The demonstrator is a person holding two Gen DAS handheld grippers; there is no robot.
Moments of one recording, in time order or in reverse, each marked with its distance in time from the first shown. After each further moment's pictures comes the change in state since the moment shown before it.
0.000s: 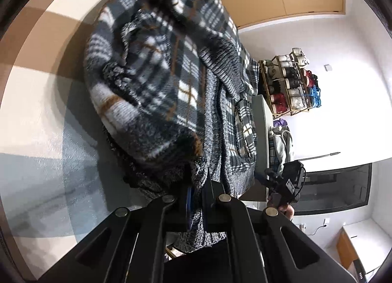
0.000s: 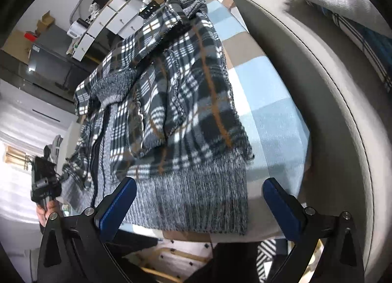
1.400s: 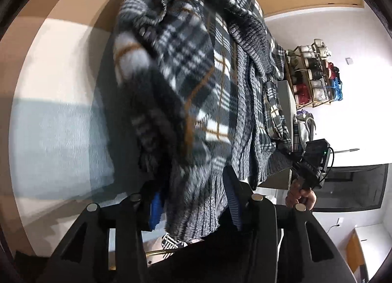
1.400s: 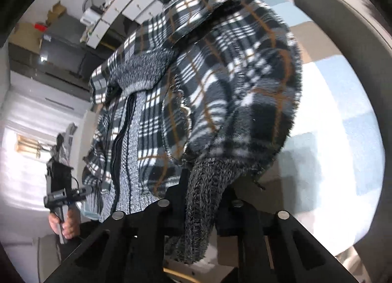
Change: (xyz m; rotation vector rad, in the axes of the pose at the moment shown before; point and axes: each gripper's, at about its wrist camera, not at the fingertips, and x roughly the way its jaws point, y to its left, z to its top) left arm -0.001 0.014 -0.037 -0.027 0.041 0.139; right arm 0.034 0.049 0.001 -0.067 0.050 0.095
